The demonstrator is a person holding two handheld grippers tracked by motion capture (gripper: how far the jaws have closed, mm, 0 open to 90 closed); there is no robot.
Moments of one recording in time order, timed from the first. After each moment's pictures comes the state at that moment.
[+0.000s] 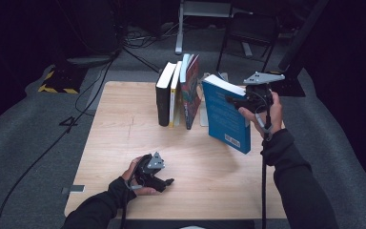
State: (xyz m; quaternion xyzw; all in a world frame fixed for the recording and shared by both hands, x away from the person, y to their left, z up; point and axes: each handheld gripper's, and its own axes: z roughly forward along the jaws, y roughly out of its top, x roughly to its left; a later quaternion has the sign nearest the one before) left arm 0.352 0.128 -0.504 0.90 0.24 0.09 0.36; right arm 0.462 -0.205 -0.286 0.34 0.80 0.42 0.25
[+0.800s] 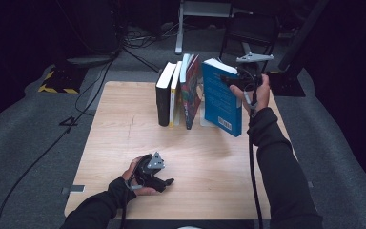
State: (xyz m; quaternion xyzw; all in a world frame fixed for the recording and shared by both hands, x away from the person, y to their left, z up) left arm 0.351 0.128 -0.504 0.90 0.24 0.09 0.36; right arm 0.528 -0.188 -0.280 0.39 0.77 0.43 0.27
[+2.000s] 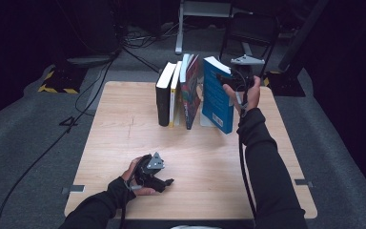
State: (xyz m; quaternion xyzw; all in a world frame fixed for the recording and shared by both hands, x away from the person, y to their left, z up) left arm 0.351 0.129 -0.504 0.90 0.24 0.09 0.36; right arm 0.542 -0.178 -0.306 0.41 0.73 0.45 0.31
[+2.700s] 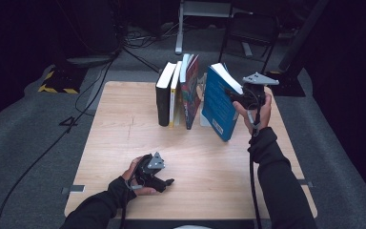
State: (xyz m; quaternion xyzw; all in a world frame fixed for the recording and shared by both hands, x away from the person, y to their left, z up) left arm 0.352 0.127 -0.504 0.90 0.24 0.09 0.36; right arm 0.495 -0.209 -0.327 0.40 0.73 0.46 0.30
